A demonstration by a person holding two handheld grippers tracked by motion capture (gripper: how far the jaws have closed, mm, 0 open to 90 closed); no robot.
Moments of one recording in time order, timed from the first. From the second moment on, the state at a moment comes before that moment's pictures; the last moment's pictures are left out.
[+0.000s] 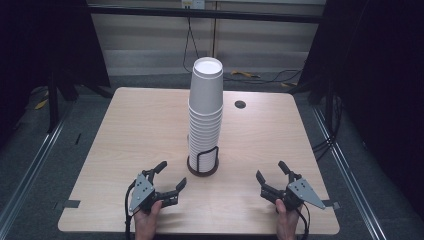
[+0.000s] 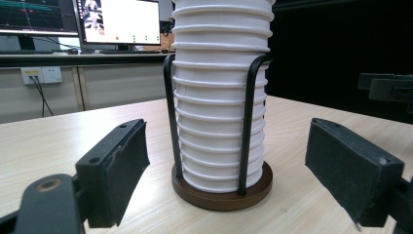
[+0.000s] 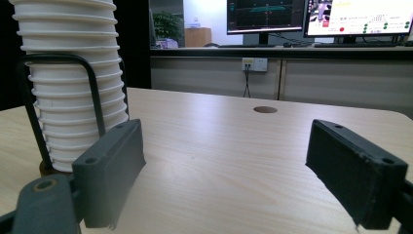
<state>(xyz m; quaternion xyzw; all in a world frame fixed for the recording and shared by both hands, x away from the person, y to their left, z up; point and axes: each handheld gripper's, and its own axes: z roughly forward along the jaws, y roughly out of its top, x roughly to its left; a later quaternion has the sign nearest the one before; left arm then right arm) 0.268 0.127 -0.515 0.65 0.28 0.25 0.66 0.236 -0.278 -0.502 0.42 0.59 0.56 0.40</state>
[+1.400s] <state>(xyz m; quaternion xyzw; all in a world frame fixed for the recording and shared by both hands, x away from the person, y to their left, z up) 0.268 0.127 -0.515 0.65 0.28 0.25 0.66 0.255 -0.260 -0.460 0.38 0.64 0.59 0.30</state>
